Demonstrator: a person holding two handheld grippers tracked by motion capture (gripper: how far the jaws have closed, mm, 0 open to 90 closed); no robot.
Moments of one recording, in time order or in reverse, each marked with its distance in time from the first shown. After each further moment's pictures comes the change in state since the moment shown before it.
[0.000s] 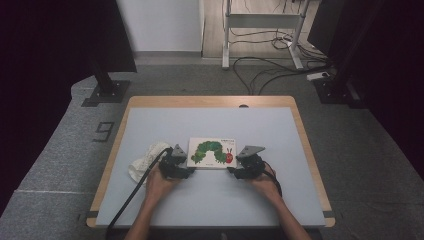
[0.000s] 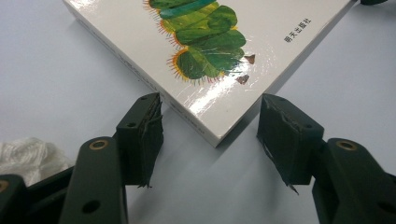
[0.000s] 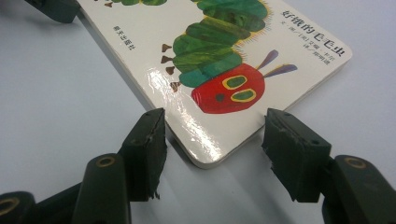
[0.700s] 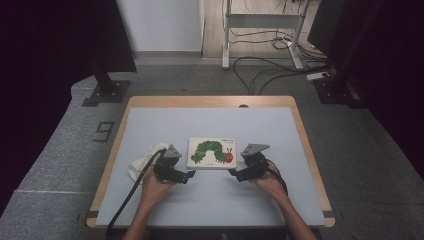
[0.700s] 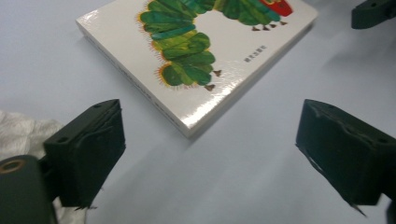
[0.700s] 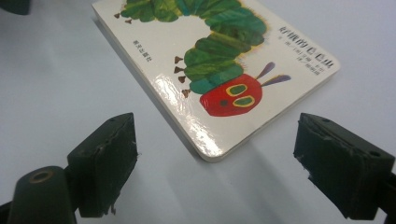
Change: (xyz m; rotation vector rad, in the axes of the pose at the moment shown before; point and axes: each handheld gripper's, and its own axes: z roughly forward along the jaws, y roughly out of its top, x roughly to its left) left arm -0.011 -0.003 -0.034 -0.084 -0.031 -0.063; right arm -0.001 0.008 -0.020 -0.016 0.029 -0.004
